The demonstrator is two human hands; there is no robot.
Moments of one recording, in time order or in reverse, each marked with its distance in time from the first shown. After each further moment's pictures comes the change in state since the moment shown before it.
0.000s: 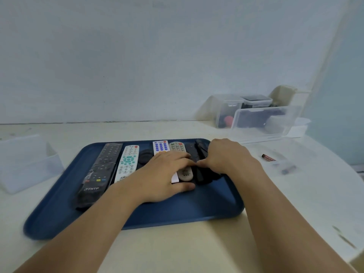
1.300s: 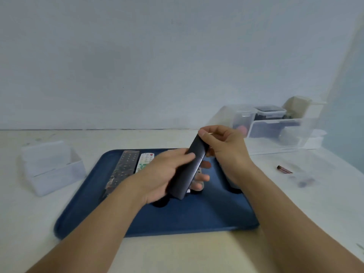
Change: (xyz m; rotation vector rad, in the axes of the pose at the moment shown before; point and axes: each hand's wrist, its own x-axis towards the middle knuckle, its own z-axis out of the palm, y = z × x) left_hand -0.014 0.027 -0.044 -1.458 0.093 -0.455; right_hand 0.004 -0.029 0.002 1.450 0.257 -0.266
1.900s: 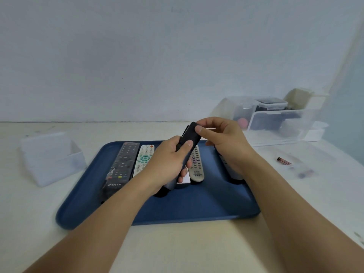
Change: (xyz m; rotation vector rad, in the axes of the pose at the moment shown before) left_hand 0.007 -0.011 0.005 0.374 0.290 0.187; right_hand 0.005 0.005 -0.005 -0.109 -0.108 -0.024
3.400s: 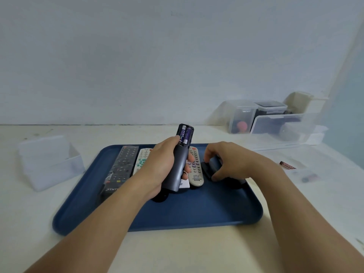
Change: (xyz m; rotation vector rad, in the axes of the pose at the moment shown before) left_hand 0.004 0.004 -0.006 -0.248 0.033 -0.155; right_hand 0.005 0.007 -0.033 -1.046 -0.486 0.095
